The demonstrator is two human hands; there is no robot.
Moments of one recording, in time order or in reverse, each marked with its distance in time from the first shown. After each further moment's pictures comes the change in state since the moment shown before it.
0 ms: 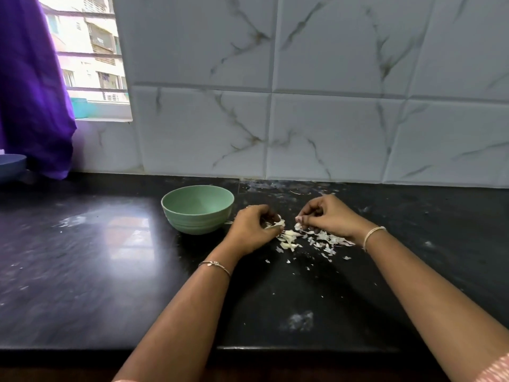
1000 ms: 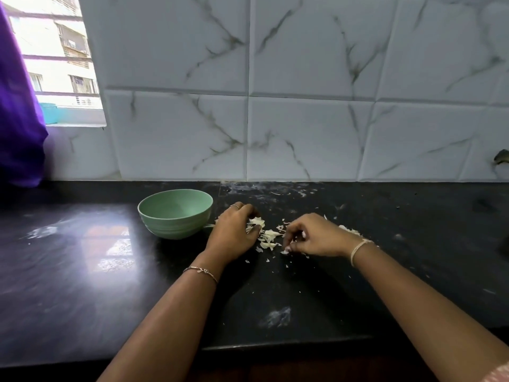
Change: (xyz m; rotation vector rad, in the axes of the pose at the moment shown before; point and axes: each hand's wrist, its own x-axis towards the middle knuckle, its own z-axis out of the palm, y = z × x) left_hand -0.004 0.000 0.007 0.221 0.040 0.139; right_hand -0.037 0.000 -0.004 -0.520 -0.174 -0.111
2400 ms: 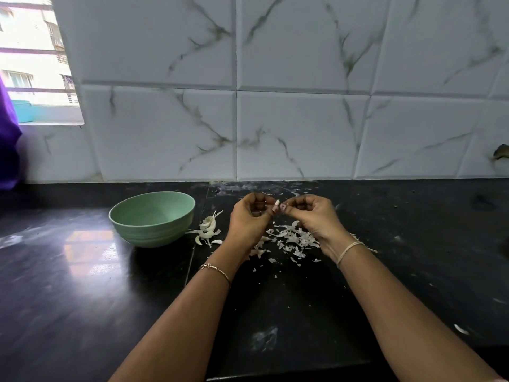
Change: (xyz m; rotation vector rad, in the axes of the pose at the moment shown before) left_hand 0.038 0.046 0.037 -0.899 0.068 -0.340; right_hand 0.027 0.018 0.011 1.041 0.655 0.240
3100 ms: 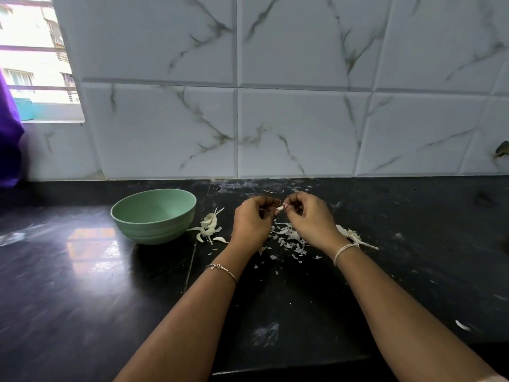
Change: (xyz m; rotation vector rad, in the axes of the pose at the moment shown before) left_hand -0.004 0.001 0.004 0.436 0.034 0.135; right_hand 0.005 0.014 0.003 -0.628 -0.022 -0.259
